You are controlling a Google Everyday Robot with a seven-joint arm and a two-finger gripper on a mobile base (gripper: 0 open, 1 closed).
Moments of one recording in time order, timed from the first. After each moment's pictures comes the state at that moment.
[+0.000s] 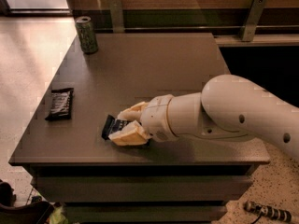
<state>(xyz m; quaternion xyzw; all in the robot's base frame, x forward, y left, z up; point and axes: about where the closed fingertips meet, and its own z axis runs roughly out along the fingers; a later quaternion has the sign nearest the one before) 0.450 0.060 0.834 -0.55 0.67 0.25 0.43</state>
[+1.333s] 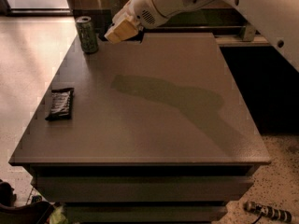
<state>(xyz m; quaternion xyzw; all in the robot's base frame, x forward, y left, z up) 0.650 0.070 0.991 -0.58 0.66 0.15 0.46</state>
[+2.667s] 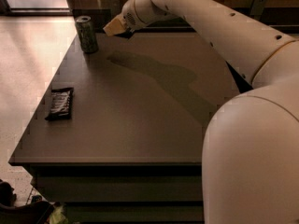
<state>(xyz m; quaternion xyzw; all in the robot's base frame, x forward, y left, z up) 0.794 0.091 0.933 -0.43 0.75 0.16 0.47</state>
